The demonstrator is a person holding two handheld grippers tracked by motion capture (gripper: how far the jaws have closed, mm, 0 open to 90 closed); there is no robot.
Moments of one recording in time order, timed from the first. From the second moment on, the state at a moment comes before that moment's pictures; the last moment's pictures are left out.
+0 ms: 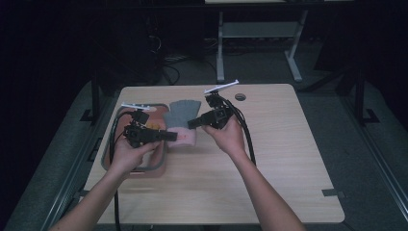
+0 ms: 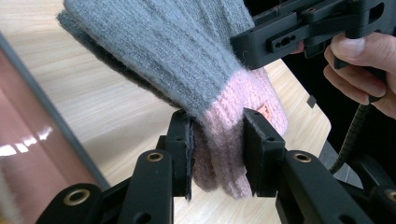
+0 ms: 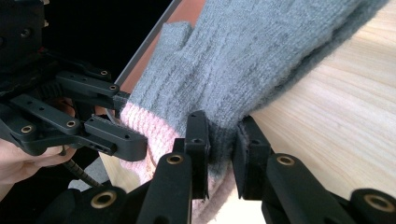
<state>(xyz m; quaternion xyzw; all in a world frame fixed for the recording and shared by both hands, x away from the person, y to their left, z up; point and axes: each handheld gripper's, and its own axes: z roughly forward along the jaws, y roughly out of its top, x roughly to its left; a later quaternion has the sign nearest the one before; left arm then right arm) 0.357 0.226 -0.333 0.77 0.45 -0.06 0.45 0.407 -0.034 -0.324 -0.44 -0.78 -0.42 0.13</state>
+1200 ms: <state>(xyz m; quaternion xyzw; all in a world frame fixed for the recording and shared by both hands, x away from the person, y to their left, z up) 0.358 0.299 -0.334 0.75 0.48 -0.04 0.45 0.429 0.041 -0.328 -0.41 -0.79 -0.43 0.16</state>
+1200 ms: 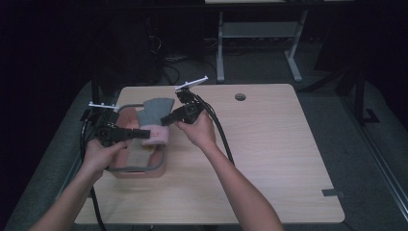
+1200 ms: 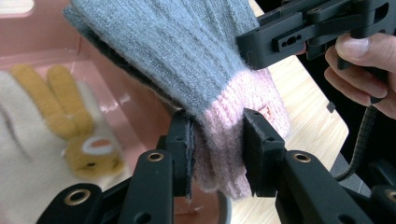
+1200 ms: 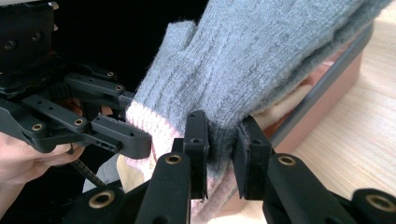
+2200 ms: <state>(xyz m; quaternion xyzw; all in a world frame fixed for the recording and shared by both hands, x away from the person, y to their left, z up) 0.355 0.341 -0.364 0.74 0.53 -0.04 0.41 0.439 0.094 -0.366 -0.41 -0.80 -0.40 0.19</state>
